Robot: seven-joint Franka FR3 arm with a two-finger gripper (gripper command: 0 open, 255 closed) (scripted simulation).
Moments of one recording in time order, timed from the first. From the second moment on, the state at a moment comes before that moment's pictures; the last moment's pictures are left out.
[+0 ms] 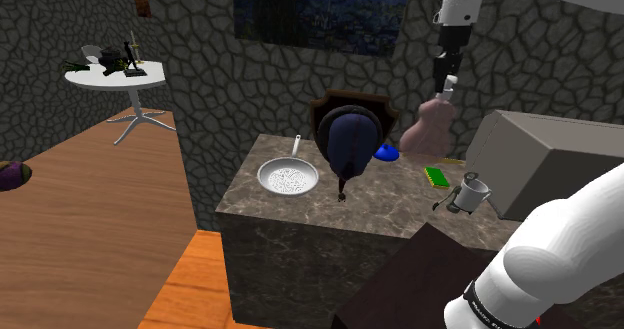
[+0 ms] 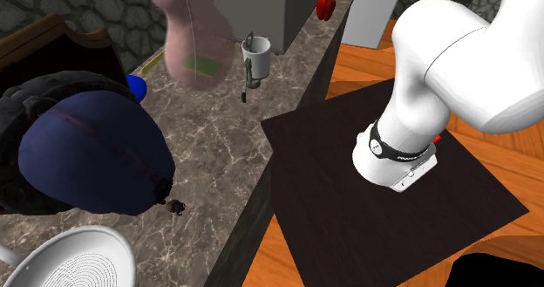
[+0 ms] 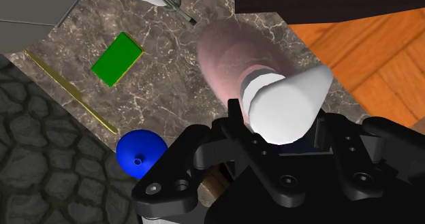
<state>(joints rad) -0.10 -0.28 -0.34 -1.80 -0.19 1.43 -0.45</state>
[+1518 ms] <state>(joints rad) -0.10 -0.10 -0.36 -1.29 -0.15 1.09 -0.54</state>
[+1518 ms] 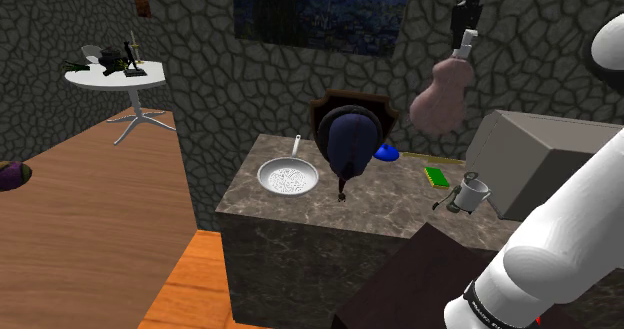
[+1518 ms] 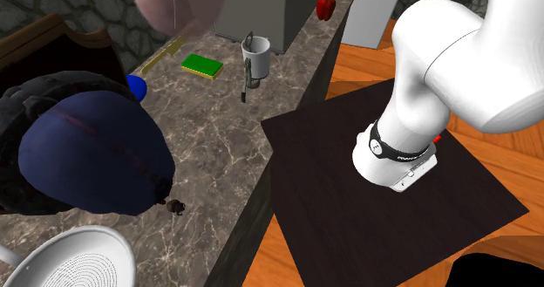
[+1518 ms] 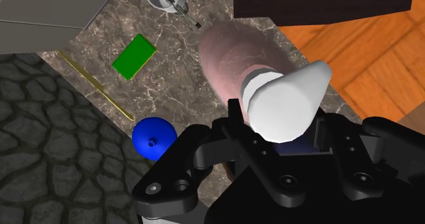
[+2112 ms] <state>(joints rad) -0.14 0.08 -0.40 -0.92 -0.10 0.90 -0.61</state>
